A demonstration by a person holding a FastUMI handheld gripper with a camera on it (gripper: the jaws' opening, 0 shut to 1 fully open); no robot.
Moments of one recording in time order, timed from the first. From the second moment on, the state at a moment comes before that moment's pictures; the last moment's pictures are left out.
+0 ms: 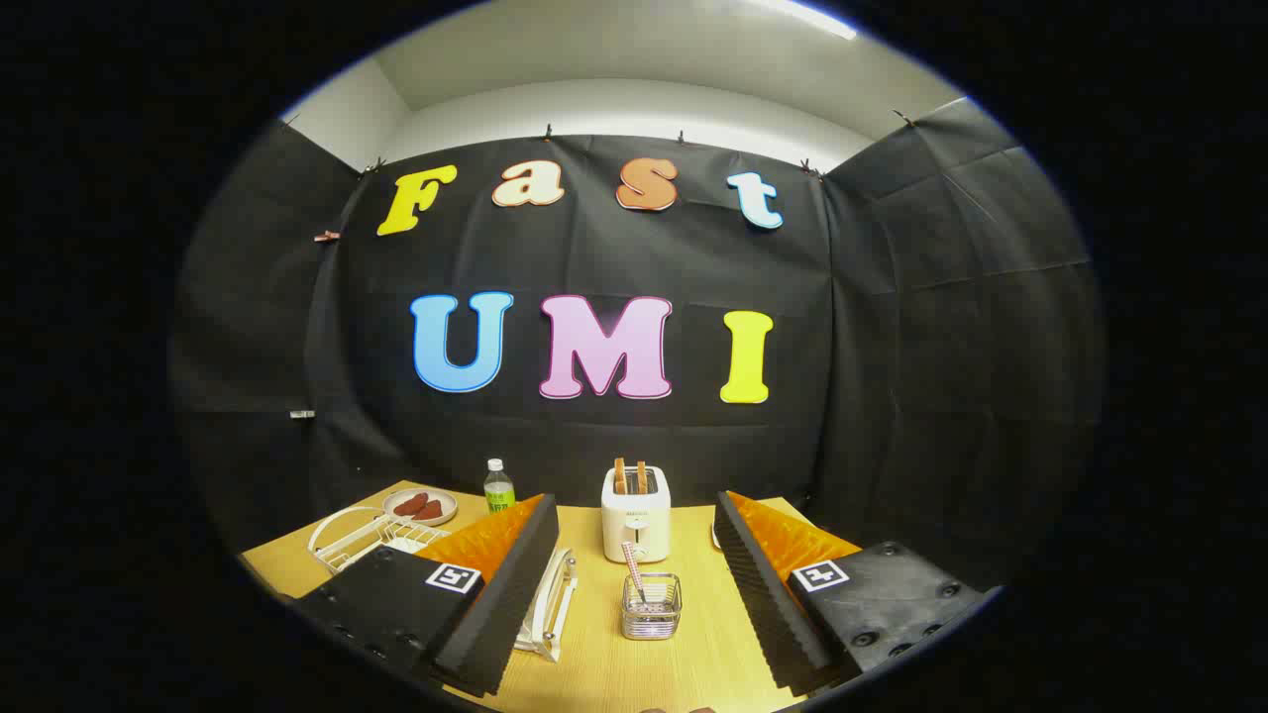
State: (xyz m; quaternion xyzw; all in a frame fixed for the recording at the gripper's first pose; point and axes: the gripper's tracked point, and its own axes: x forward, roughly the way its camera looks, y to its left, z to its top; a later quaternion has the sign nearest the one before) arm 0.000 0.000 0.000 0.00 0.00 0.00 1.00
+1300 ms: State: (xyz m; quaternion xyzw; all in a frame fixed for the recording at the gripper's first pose) arm 0.004 0.009 -0.018 0.00 0.04 0.01 1.00
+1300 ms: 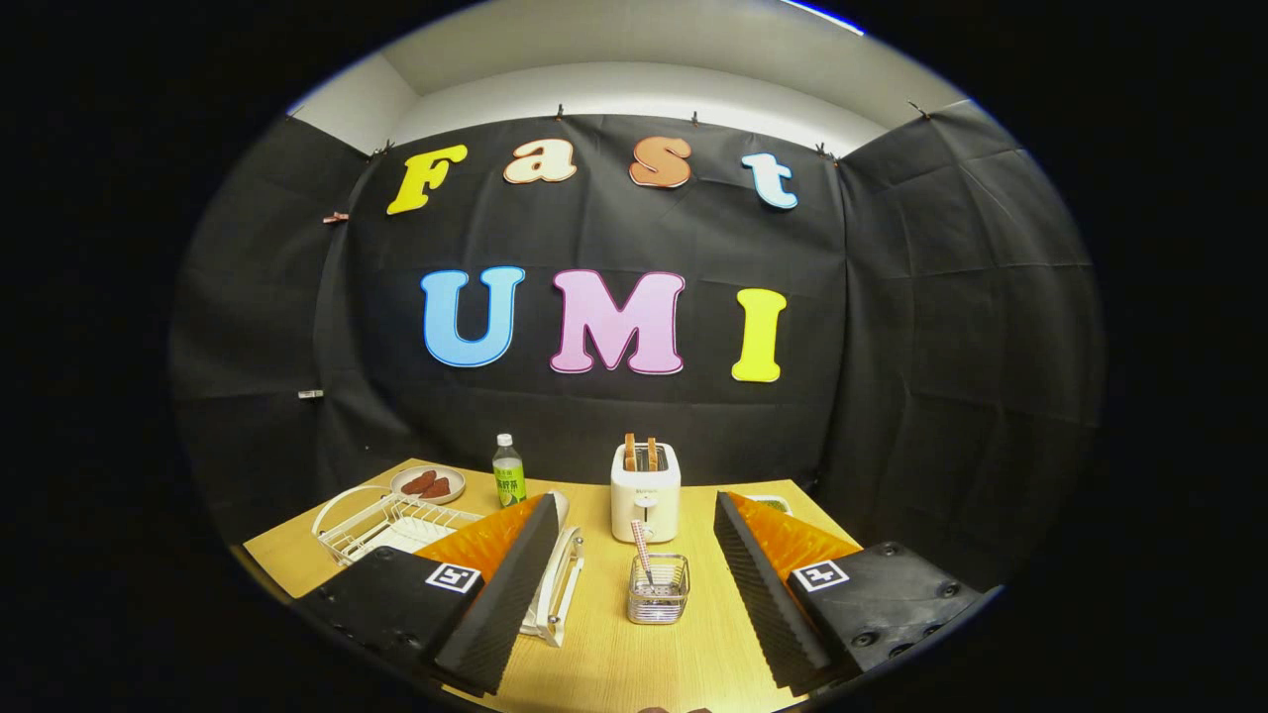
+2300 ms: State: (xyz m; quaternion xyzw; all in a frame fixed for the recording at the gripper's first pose) arm 0.144 0.099 -0.119 0.06 0.30 0.05 0.95
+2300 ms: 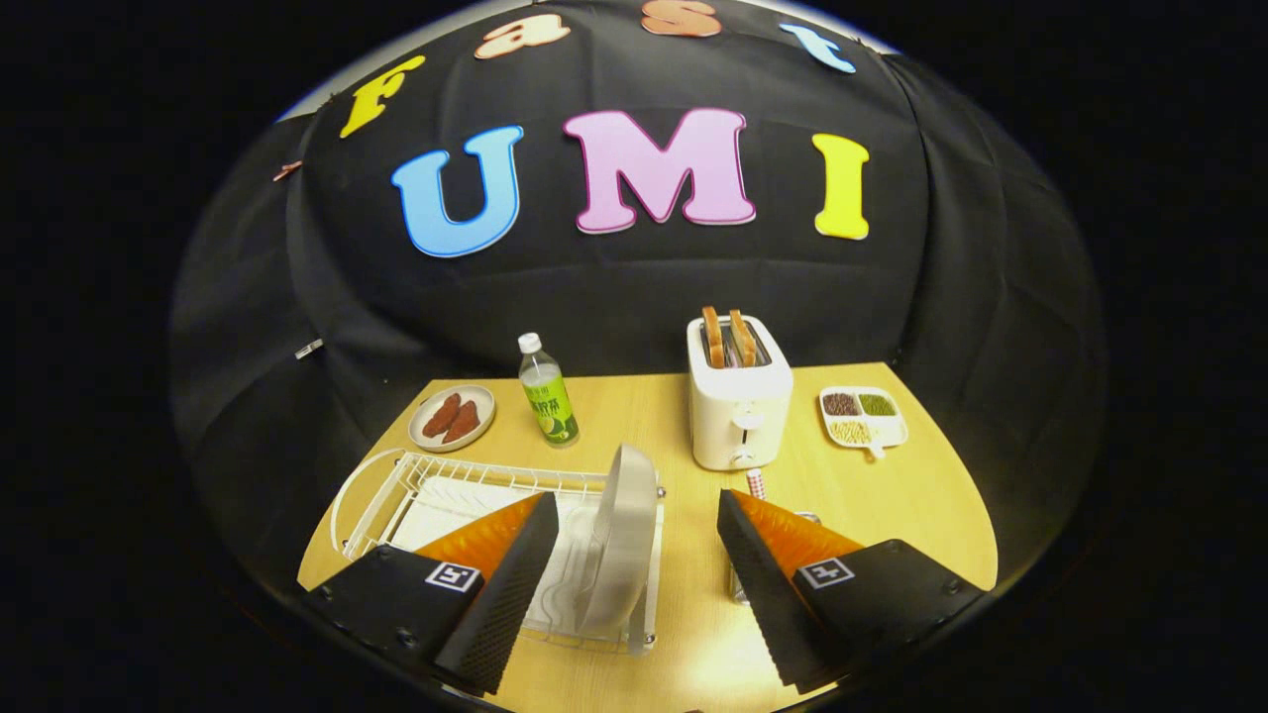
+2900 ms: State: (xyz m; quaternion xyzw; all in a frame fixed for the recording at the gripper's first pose) arm 0.160 0.115 -0.188 0.09 0.42 0.03 0.90
